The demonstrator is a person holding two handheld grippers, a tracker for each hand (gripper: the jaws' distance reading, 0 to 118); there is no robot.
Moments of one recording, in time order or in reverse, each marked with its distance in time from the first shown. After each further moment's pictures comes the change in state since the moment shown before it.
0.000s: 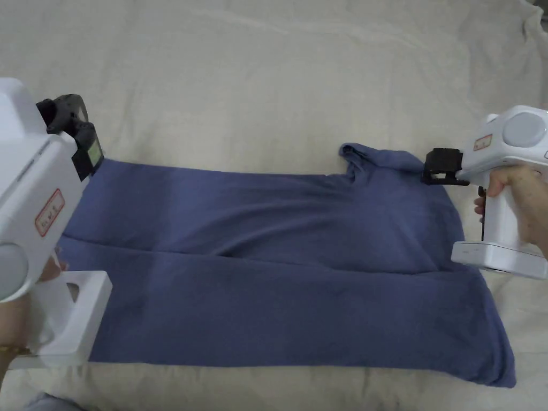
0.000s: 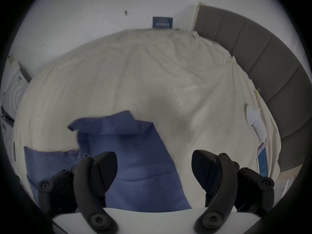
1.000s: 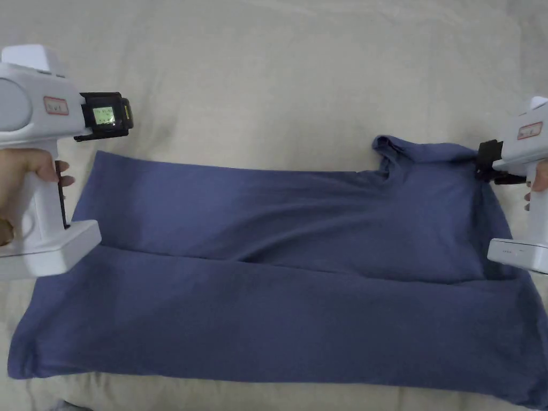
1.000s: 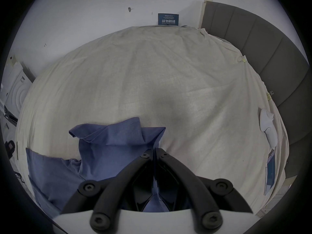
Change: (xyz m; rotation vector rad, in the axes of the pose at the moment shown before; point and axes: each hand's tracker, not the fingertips) left arm -0.062 0.006 -0.160 -0.516 0.075 0.055; right arm -0.007 0.005 -0.001 0.038 0.067 0.039
